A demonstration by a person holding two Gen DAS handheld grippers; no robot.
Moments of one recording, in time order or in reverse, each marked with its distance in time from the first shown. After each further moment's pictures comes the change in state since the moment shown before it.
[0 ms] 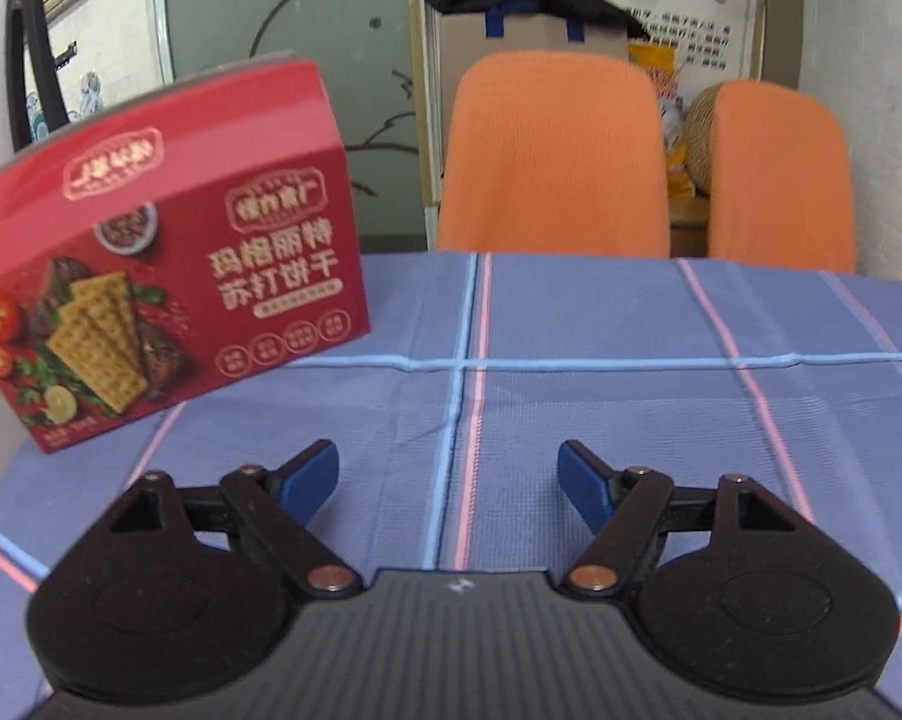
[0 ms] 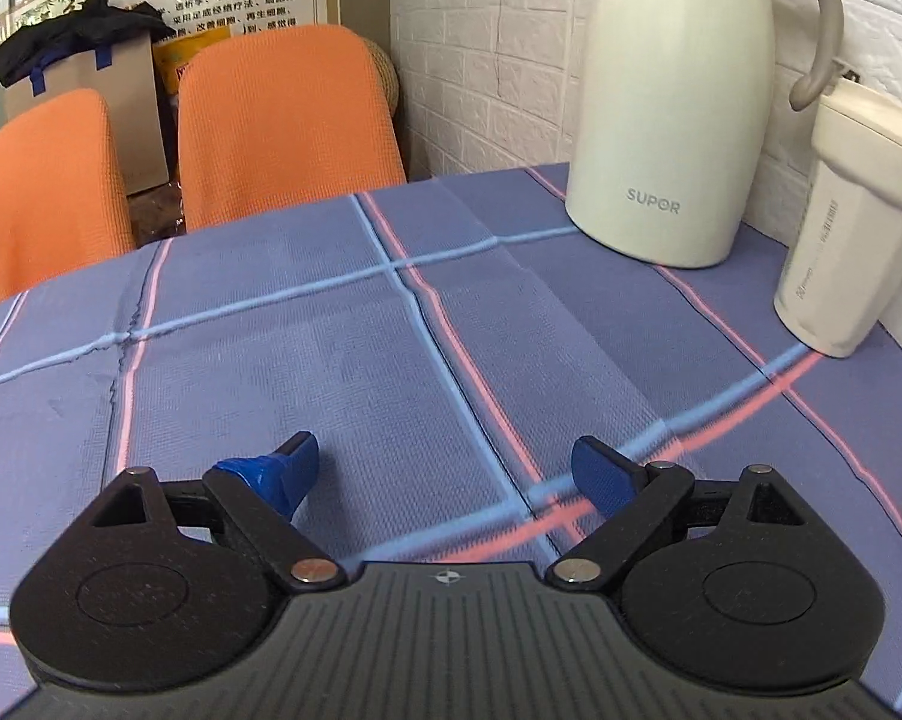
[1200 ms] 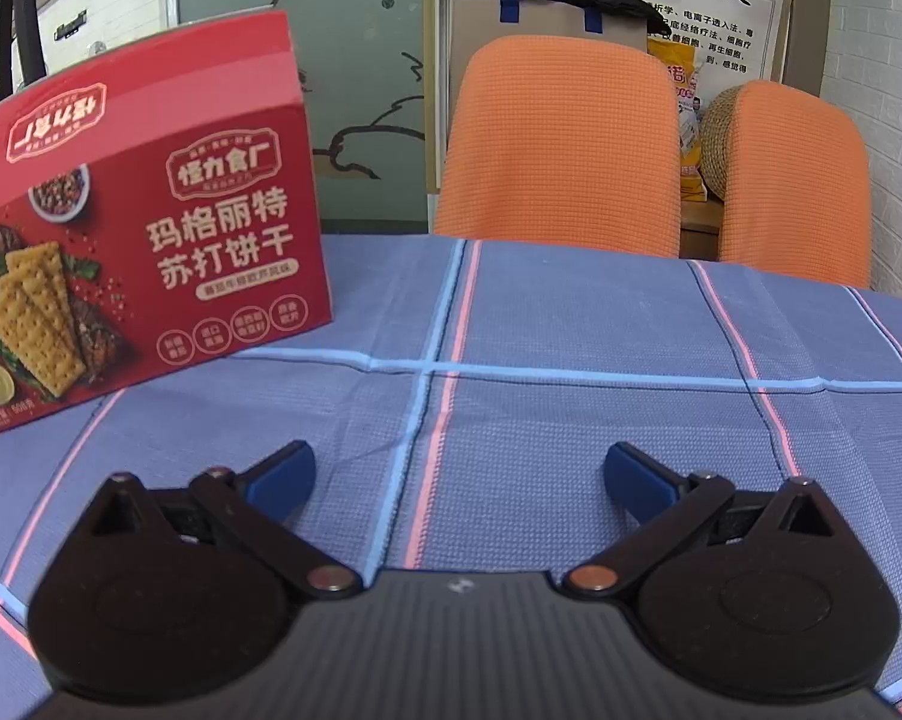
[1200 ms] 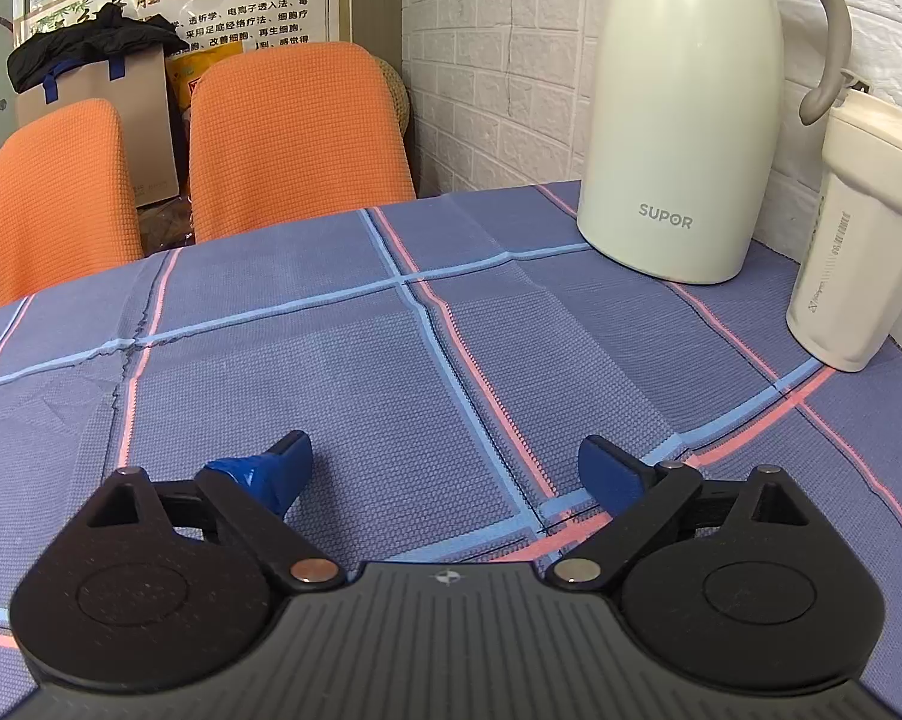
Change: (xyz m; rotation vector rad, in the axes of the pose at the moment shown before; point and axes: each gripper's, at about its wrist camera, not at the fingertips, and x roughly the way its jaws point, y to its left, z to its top) left arm 0.028 -0.008 0.001 -0.068 0.013 -0.015; right arm 0.007 0.000 0.000 0.003 -0.038 0.022
